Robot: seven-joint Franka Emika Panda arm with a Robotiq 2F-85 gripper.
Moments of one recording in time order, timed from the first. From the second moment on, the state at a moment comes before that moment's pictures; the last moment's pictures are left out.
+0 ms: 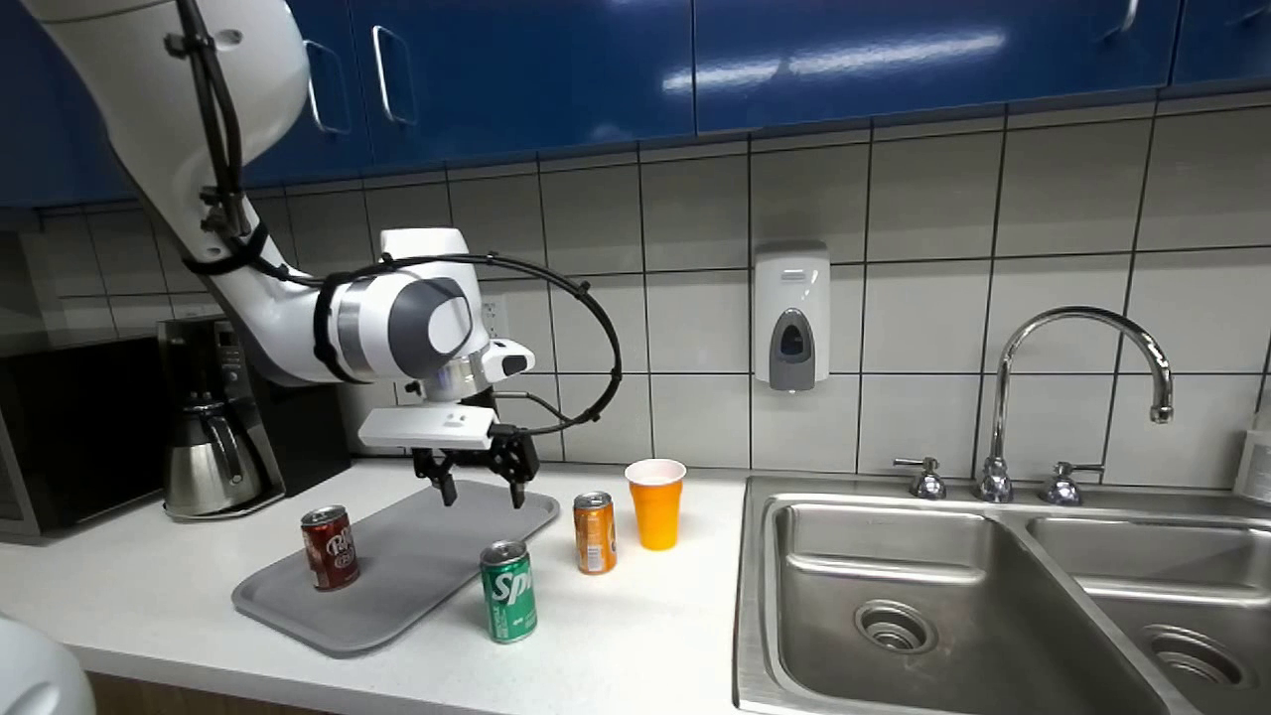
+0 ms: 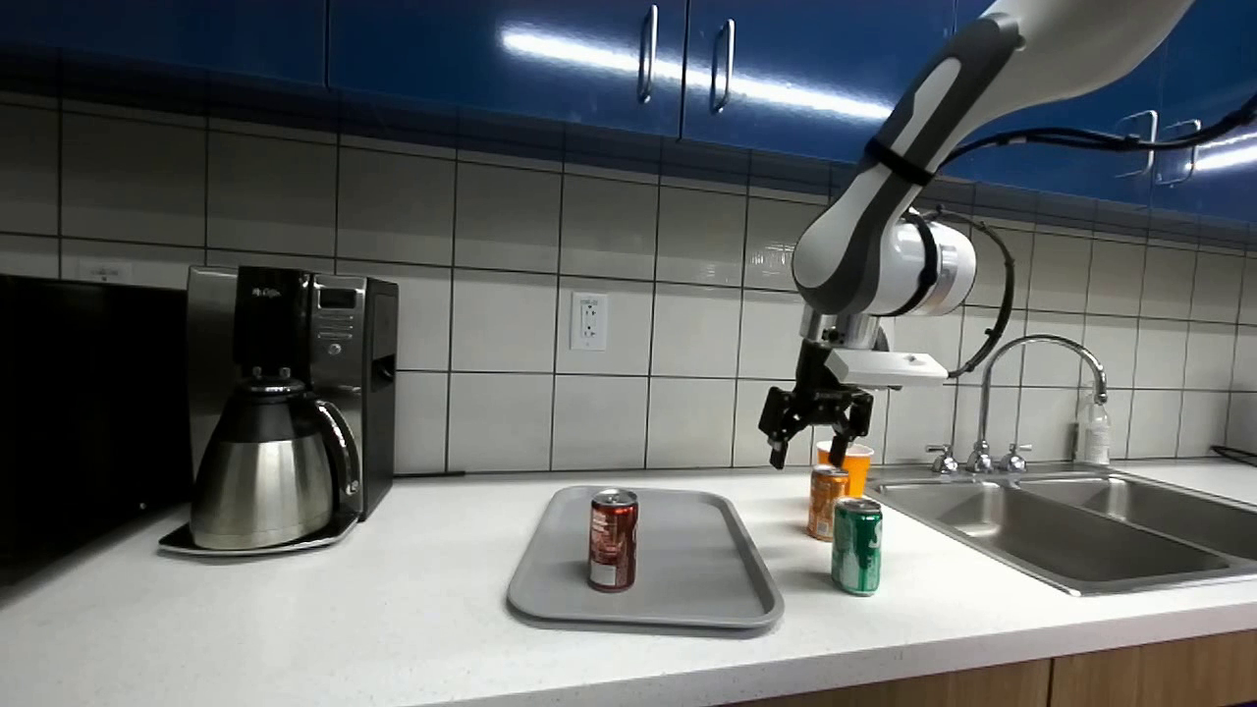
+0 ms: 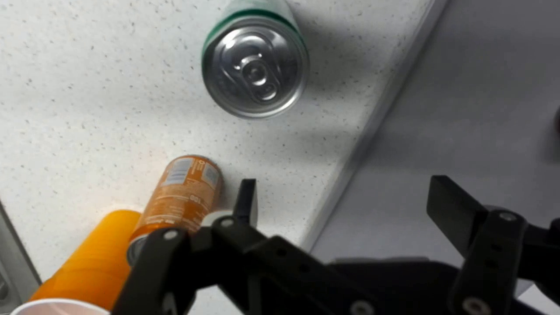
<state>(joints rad) 0.05 -0.02 0.02 -2.51 0.01 2.71 -0.06</state>
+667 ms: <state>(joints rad) 0.14 -0.01 0.11 -2.46 0.06 2.71 -0.15</state>
